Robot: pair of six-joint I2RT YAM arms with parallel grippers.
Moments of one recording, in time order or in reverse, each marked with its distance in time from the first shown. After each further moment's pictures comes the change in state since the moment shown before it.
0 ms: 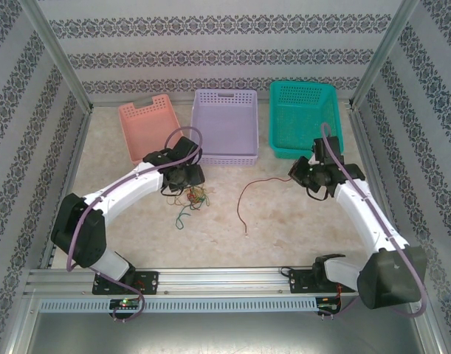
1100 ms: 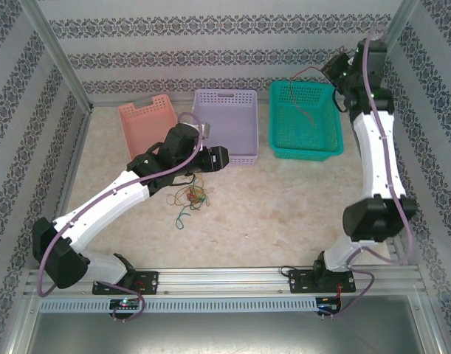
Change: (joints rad) left arm -0.123 -0.190 0.094 0.247 0.172 0.169; right arm -0.184 0.551 1.036 0.110 0.151 0.007
